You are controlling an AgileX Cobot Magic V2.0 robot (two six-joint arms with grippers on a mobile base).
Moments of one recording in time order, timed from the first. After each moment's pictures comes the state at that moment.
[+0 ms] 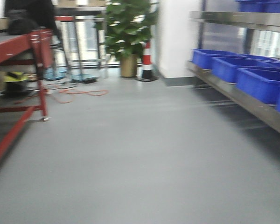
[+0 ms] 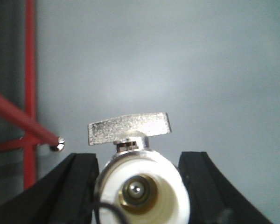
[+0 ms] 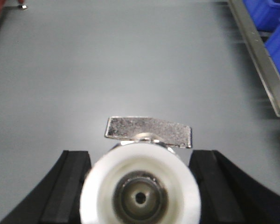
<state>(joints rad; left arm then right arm) 0.12 1.20 -1.58 -0.05 1.24 0.15 0.04 1.18 -1.44 0.16 0.95 -0.12</state>
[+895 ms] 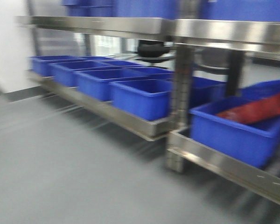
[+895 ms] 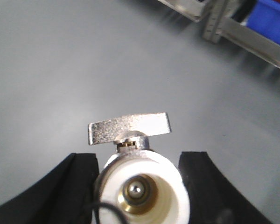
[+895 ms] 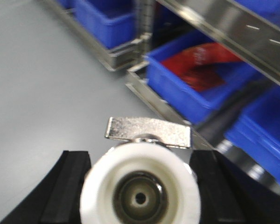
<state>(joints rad) 0.12 1.20 -1.58 -0.05 1.24 0.15 0.04 1.18 -1.44 0.16 0.95 -0.12</state>
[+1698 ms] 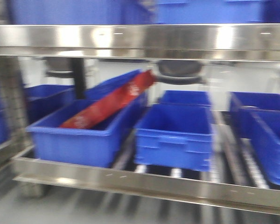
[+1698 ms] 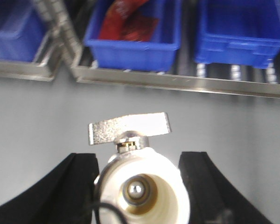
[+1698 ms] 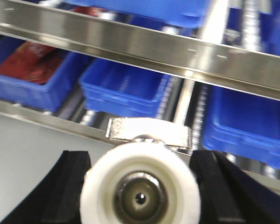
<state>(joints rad) 0.12 1.20 -1.58 -0.05 1.24 0.15 0.04 1.18 -1.44 0.16 0.95 -0.12</state>
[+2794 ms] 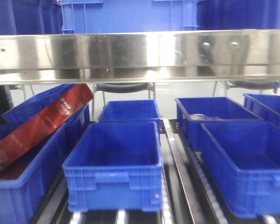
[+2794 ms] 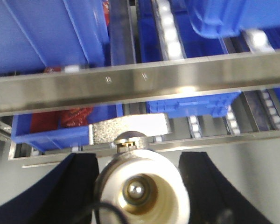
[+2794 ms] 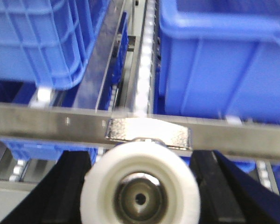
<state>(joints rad) 0.12 1.20 -1.58 -0.05 1.24 0.15 0.04 1.18 -1.44 0.16 0.95 -0.12</state>
